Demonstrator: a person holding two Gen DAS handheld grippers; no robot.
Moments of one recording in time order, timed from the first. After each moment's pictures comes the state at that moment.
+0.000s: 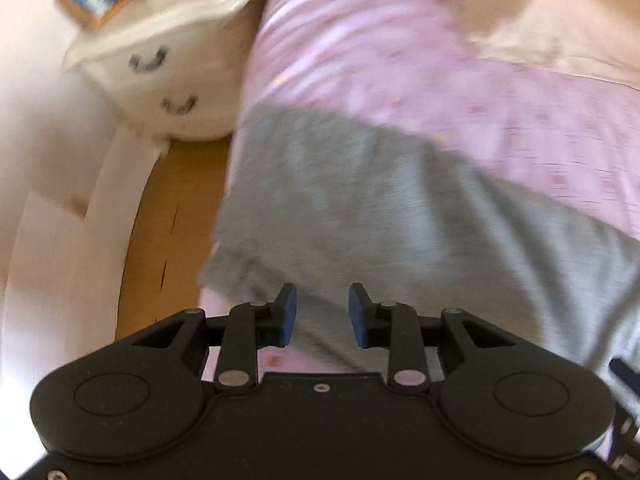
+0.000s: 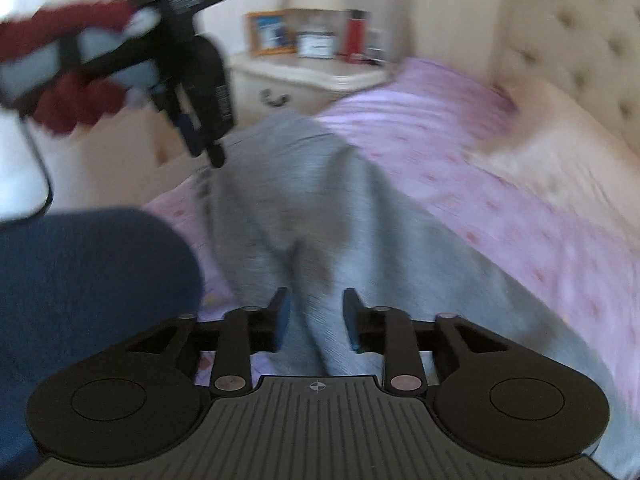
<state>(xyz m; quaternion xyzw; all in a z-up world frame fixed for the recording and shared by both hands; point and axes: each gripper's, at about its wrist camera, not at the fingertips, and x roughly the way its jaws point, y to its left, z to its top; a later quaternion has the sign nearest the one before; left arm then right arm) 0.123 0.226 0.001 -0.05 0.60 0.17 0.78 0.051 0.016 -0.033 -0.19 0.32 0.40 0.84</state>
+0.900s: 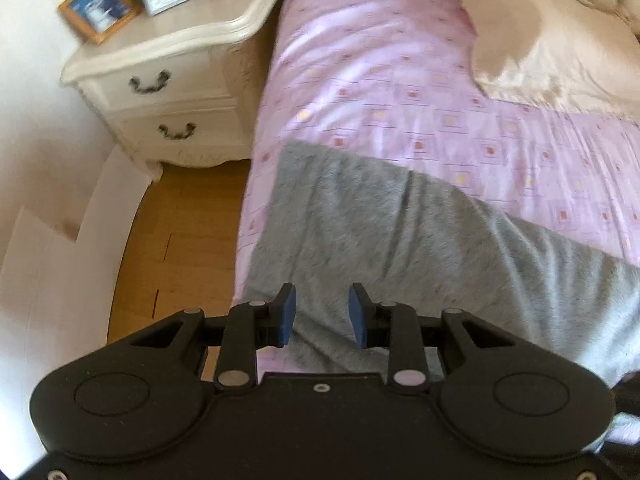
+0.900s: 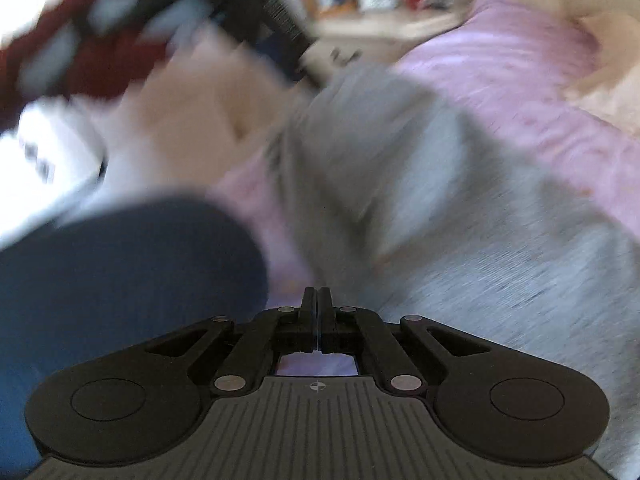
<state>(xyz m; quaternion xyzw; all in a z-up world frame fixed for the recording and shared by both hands) 0.126 0.249 0.012 -0.05 0.55 0.14 0.82 0.075 0.040 -0.069 -0.14 0.42 0.50 0.74</state>
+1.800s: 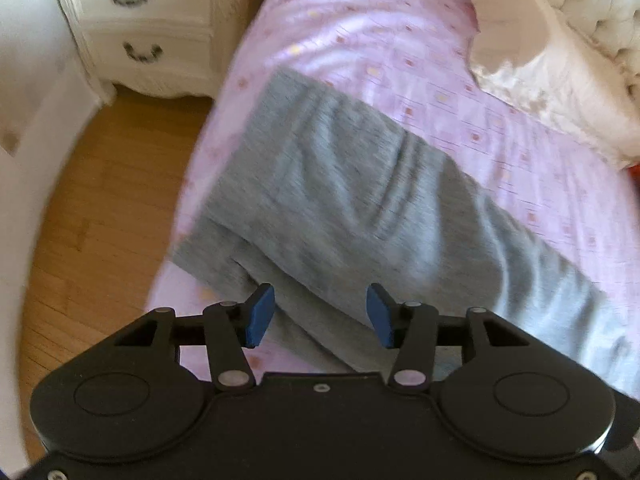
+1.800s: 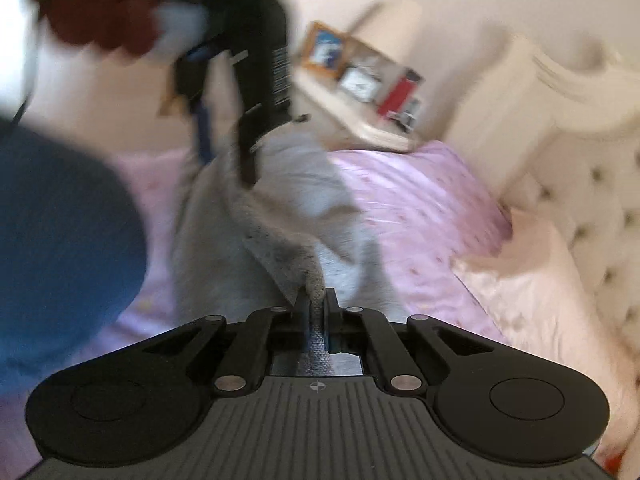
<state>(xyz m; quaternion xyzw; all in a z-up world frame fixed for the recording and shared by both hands) 0.103 0.280 -0.016 -0.21 0.57 0.08 0.79 0.049 0.057 -0.040 -0.35 0.18 0.40 0.83</state>
